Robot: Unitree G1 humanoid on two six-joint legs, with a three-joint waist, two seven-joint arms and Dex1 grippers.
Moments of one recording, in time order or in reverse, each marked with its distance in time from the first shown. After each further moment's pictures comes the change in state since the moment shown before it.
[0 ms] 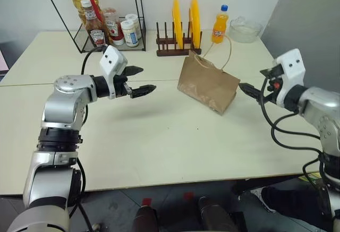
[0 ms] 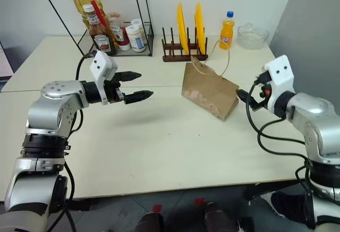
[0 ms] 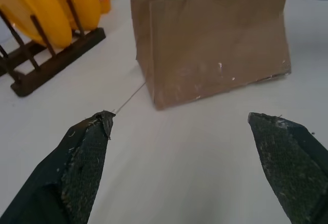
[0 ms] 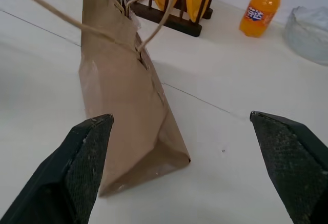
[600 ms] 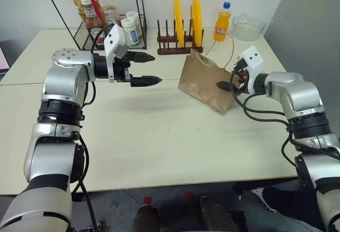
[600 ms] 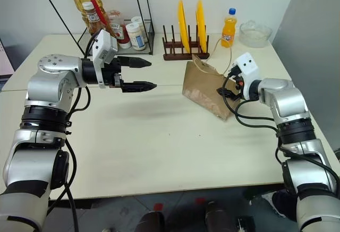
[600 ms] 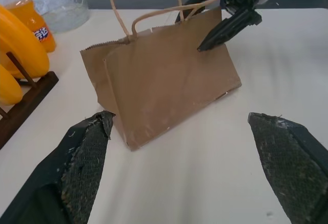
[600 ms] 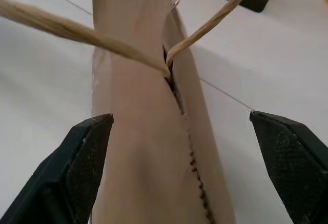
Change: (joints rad) left arm -0.224 0.000 -0.055 0.245 0.030 -0.151 -0.259; right arm -0.326 0.135 0.259 0.615 -0.171 -0.251 0.189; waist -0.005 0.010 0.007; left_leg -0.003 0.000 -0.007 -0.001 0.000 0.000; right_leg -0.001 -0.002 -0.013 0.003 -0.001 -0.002
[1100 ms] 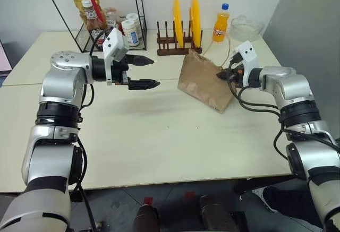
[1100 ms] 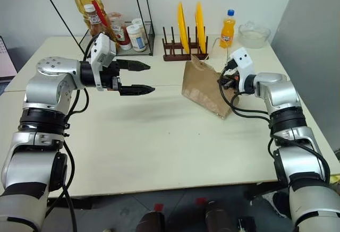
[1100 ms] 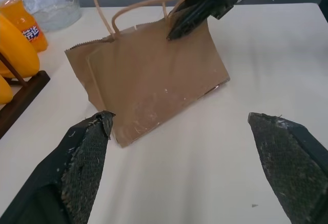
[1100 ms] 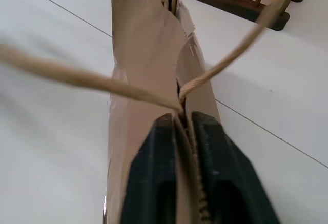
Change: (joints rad) left arm 0.036 0.020 0.003 -0.020 -0.005 0.016 -0.018; right arm -0.108 0.050 -0.005 0.230 -0.011 -0.130 0.098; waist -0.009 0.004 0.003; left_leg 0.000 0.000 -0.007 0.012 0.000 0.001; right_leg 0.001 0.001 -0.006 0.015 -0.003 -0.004
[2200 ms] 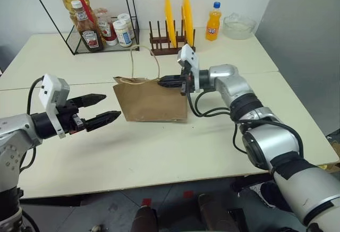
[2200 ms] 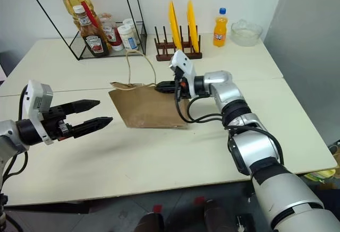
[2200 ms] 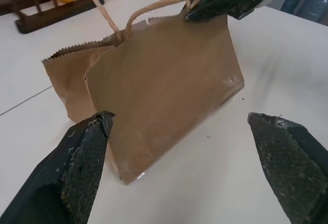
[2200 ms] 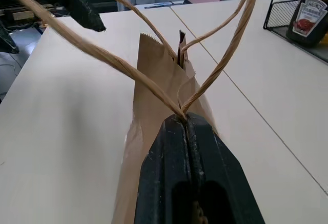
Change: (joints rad) left arm 0.838 0.175 0.570 -0.829 -0.401 0.527 0.375; right arm -0.228 0.417 0.010 0.510 -0.072 -0.613 0.377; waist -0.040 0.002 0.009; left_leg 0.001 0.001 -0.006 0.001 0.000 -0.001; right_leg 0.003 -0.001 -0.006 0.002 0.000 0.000
